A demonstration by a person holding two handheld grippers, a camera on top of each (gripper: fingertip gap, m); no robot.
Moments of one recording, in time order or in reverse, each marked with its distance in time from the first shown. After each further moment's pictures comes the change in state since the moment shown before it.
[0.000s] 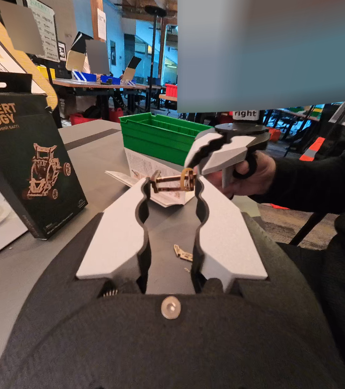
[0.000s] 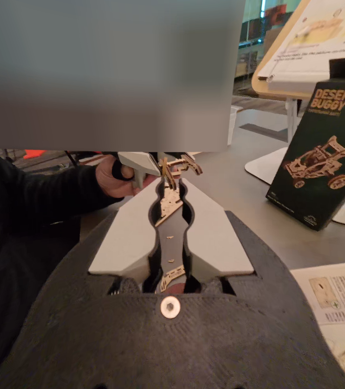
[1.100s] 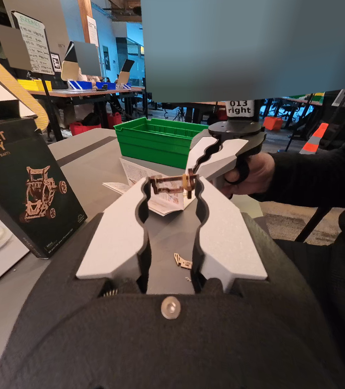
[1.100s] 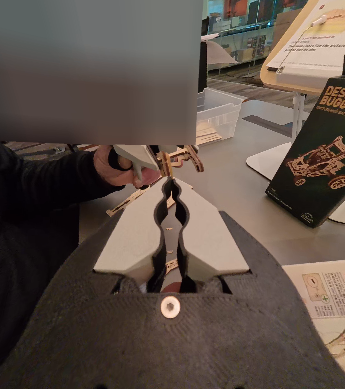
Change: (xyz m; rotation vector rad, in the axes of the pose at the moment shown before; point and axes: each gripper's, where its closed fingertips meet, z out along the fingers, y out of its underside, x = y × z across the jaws) left arm 0.013 -0.011 0.009 -0.008 0.018 0.088; right arm -0.004 0.005 -0.002 -0.072 -0.001 -0.044
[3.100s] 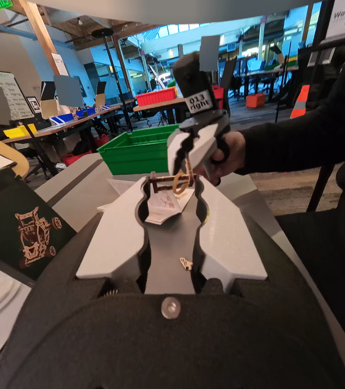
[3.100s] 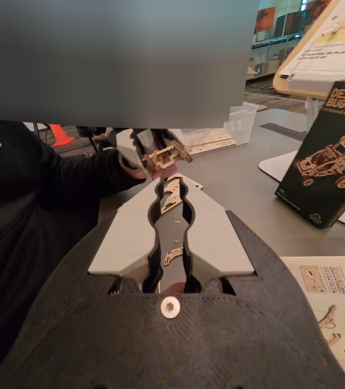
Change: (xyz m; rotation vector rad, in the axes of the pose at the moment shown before) left arm 0.026 -0.002 0.003 0.019 0.123 0.244; right arm -0.003 0.002 -0.029 0.055 -0.130 0.006
